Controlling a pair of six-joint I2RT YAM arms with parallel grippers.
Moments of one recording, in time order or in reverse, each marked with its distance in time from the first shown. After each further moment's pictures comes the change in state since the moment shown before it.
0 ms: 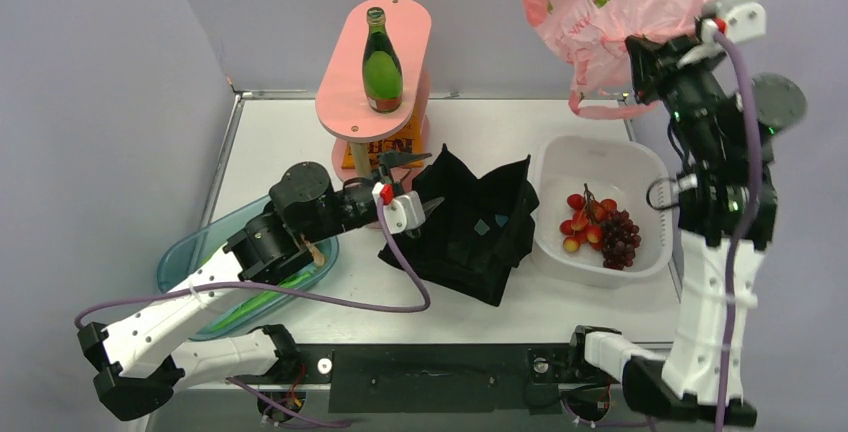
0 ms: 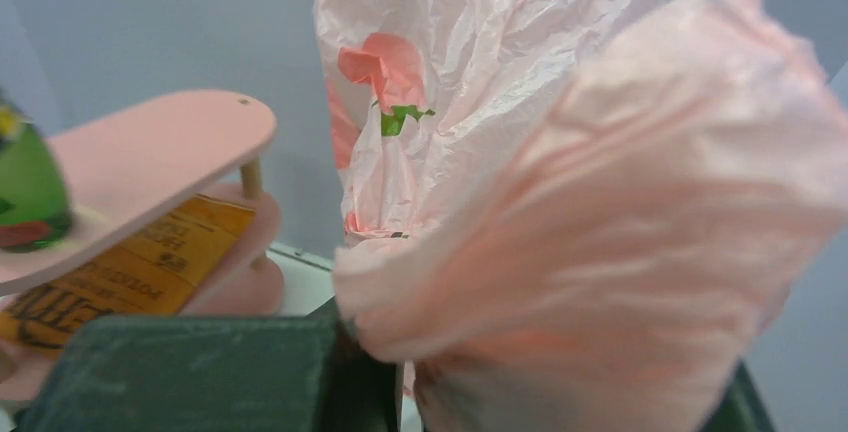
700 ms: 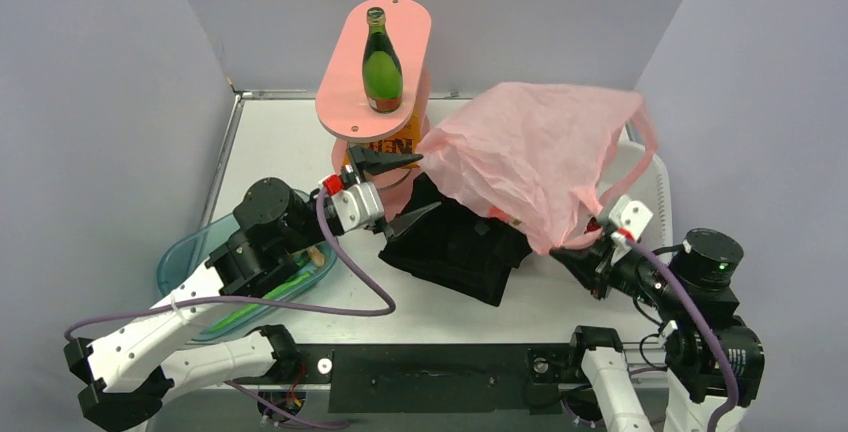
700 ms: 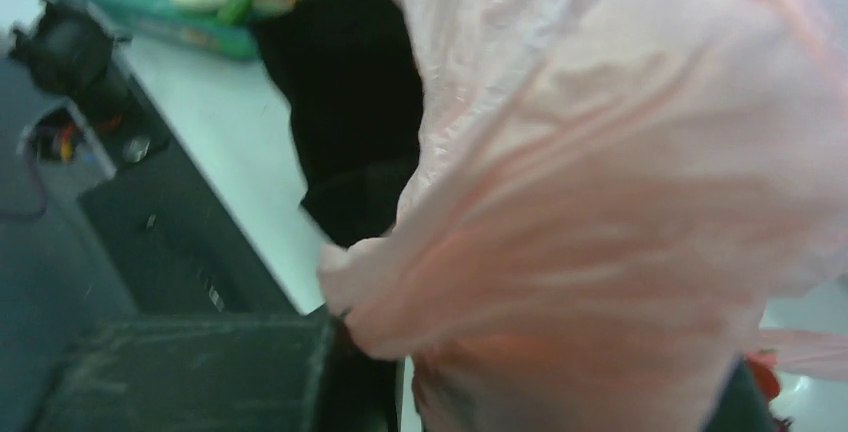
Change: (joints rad) left arm -0.016 -0.057 -0.021 0.237 0.020 -0.321; right arm -0.002 -0.623 -0.467 -0.656 -0.548 -0.237
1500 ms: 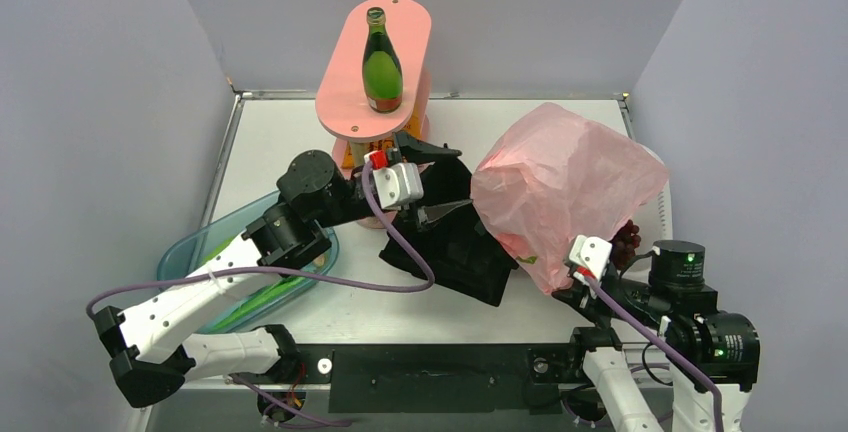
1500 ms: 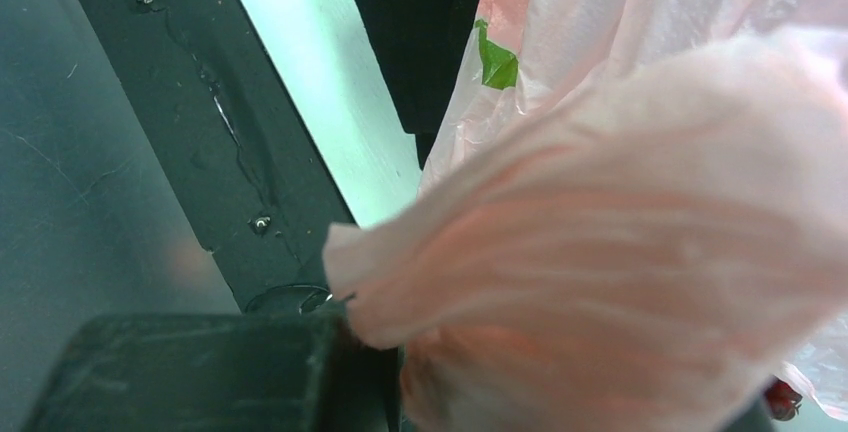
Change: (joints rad) left arm 0.002 0.145 0.055 -0.013 0.111 -0.011; right arm 0.109 -0.008 -0.066 -0.483 0.122 -0.494
